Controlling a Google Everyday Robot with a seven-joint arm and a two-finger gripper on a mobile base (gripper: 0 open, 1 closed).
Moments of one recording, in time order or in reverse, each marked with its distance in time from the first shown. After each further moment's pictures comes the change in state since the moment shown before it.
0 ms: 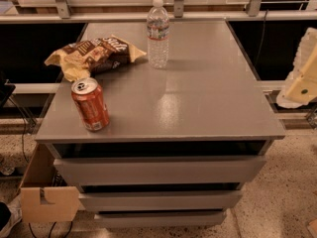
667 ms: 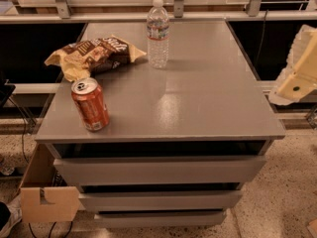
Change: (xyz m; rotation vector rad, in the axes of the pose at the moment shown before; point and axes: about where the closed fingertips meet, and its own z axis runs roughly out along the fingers) arm -0.006 -0.002 0.000 0.013 -0.042 0.019
